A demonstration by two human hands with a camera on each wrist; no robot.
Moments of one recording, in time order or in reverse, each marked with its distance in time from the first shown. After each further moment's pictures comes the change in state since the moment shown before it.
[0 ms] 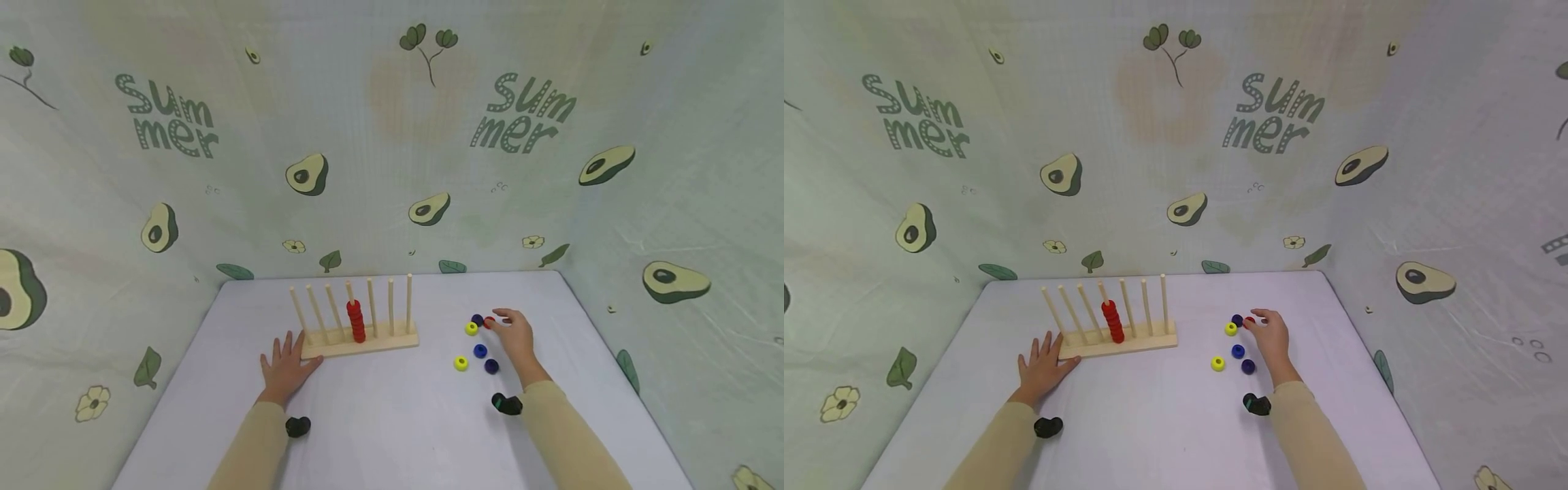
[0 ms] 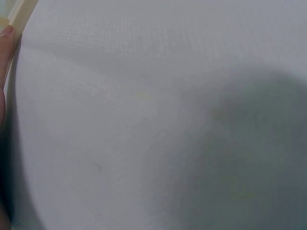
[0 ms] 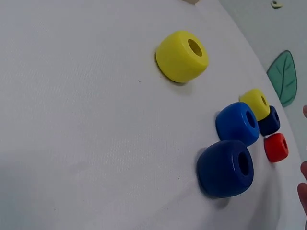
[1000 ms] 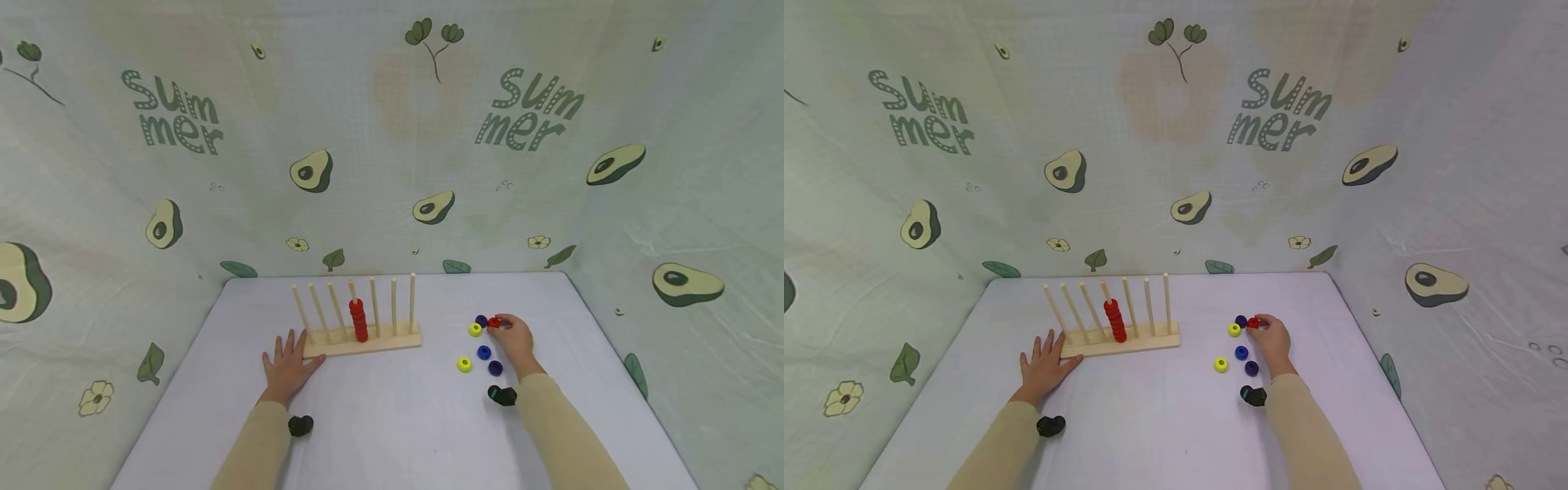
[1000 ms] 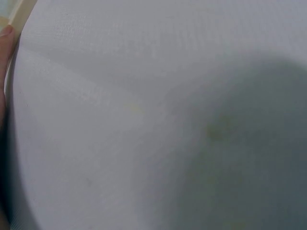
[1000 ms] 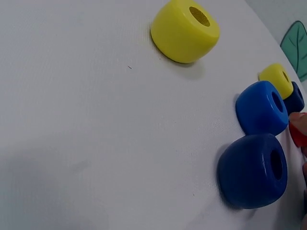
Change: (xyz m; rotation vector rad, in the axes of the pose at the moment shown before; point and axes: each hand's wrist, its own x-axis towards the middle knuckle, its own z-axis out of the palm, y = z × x) left_hand -0.001 0.002 0.005 0.023 0.017 -0.027; right_hand 0.018 0.021 0.016 -0.040 -0.074 0.144
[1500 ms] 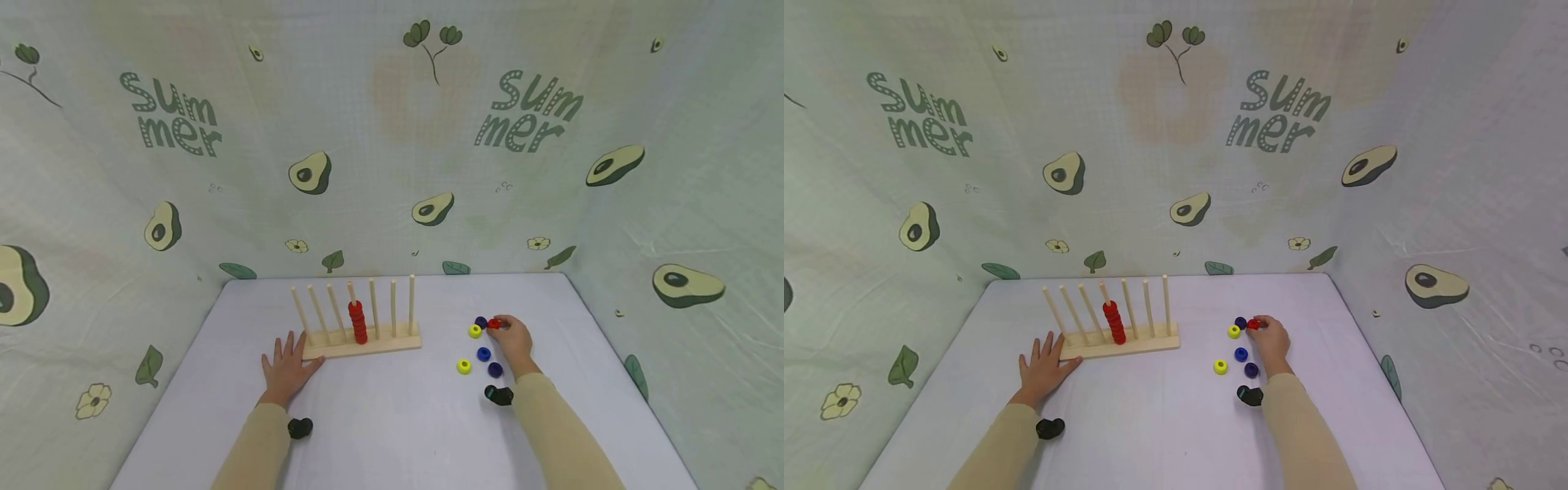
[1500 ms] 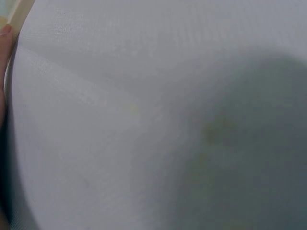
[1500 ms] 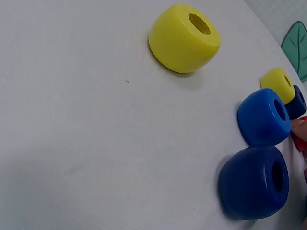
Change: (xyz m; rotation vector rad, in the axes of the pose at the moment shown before) left_hand 0.001 -0.003 0.002 -0.001 0.035 0.028; right_hand 0.001 -0.004 0.004 -0.030 0.045 0.010
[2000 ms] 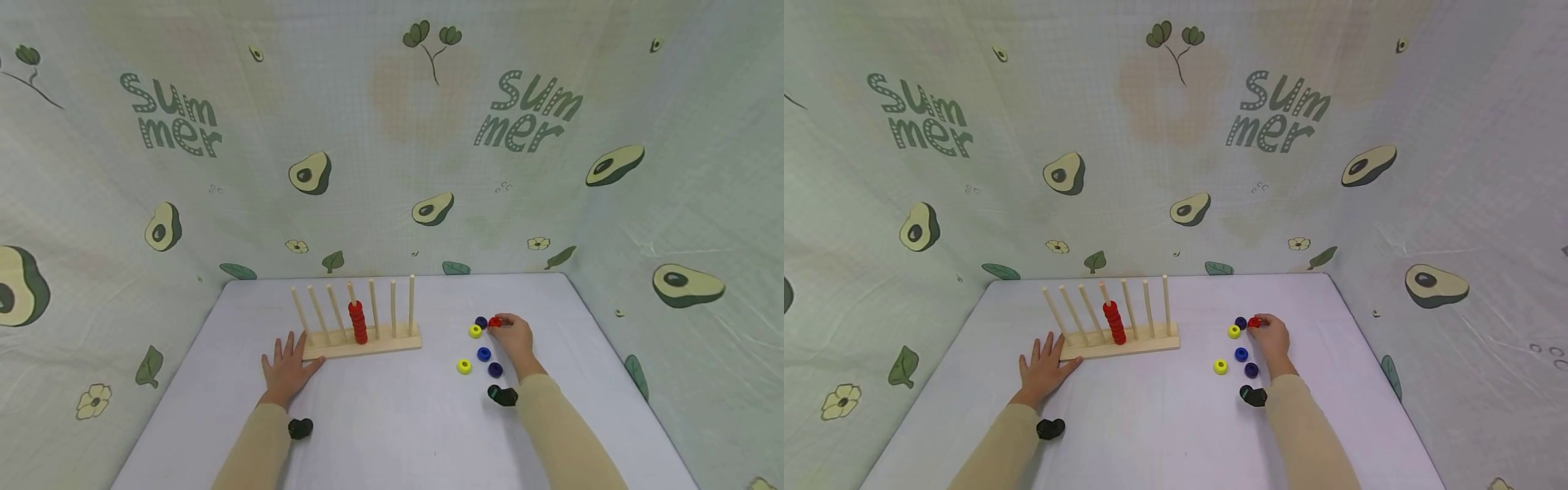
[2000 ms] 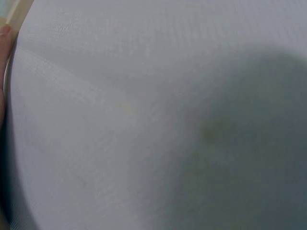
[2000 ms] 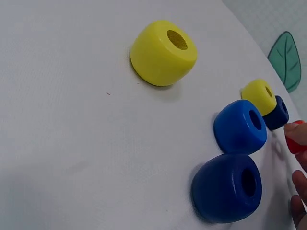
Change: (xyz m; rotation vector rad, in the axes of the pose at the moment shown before) left_hand -0.001 0.002 0.000 0.003 0.005 0.000; right_hand -0.001 -0.005 -0.008 0.086 -0.042 0.017
